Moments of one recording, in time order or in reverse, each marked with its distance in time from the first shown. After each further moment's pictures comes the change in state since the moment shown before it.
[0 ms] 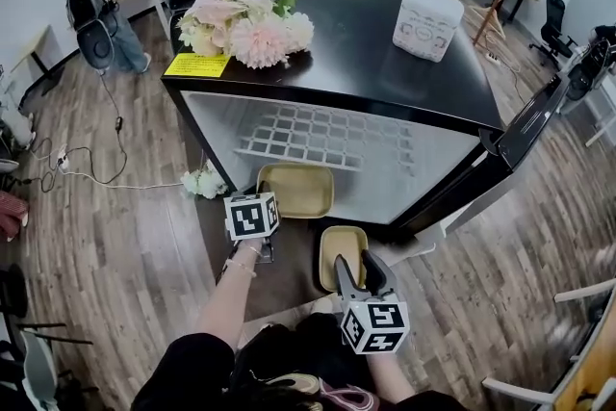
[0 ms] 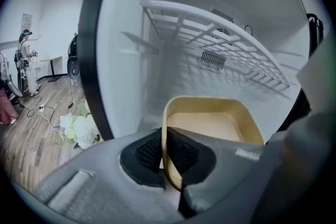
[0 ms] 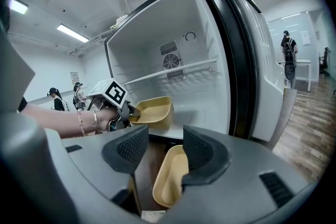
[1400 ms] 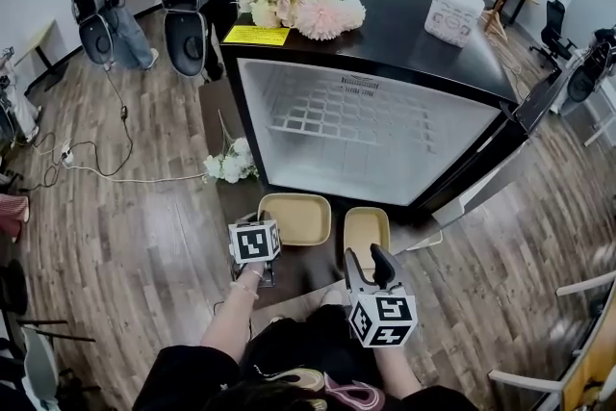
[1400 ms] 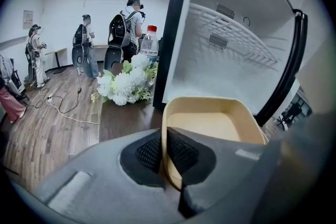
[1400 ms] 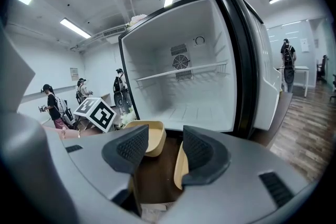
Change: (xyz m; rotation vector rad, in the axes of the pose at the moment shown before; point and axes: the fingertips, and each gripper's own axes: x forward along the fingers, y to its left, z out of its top) left arm -0.060 0.060 -0.109 -0.022 0.123 0.028; right arm -0.024 0.054 -0.019 -0.040 -0.008 -0.032
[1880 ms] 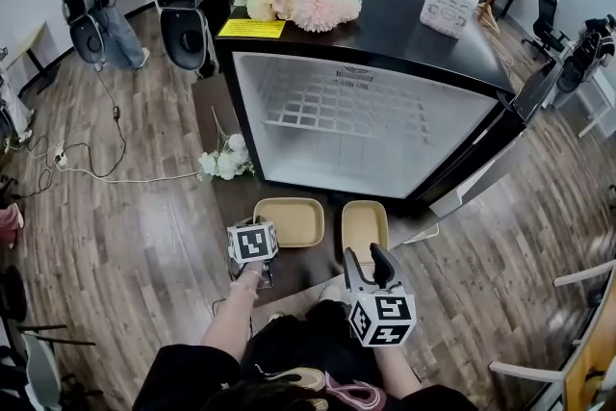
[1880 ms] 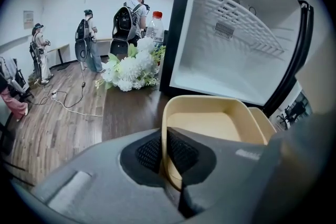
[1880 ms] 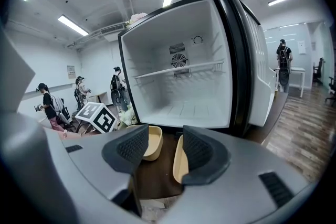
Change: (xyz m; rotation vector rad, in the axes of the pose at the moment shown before) left arm 0.011 0.014 -0.031 -0.005 0.074 0.046; right arm -0.006 0.000 -0.011 0.001 0.015 -0.036
